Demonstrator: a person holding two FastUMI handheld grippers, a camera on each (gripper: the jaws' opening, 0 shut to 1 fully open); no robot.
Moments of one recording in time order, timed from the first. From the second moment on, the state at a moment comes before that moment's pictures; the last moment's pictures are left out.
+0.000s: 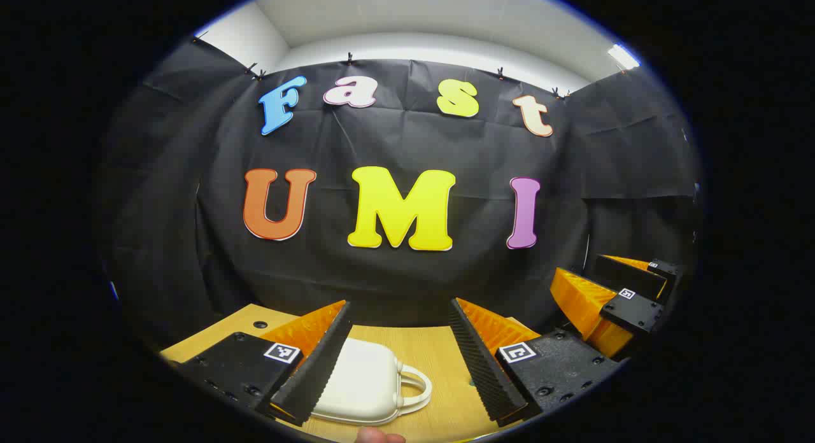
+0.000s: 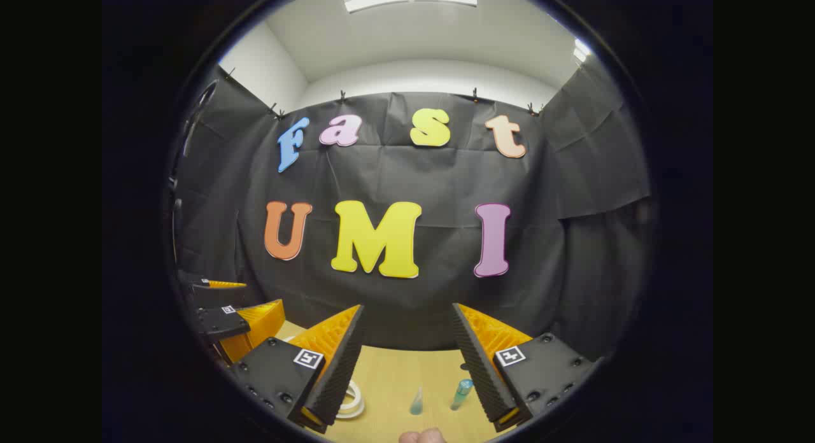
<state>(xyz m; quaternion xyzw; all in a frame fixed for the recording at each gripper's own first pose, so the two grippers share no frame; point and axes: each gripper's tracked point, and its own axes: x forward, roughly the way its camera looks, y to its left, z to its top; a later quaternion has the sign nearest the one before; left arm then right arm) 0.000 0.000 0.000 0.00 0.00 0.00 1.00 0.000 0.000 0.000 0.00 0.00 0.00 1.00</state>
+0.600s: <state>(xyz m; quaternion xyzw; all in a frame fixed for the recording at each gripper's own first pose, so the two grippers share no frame) 0.013 0.006 -0.003 0.02 0.00 0.02 1.00 0.017 -0.013 -0.020 0.02 0.02 -0.01 1.00</state>
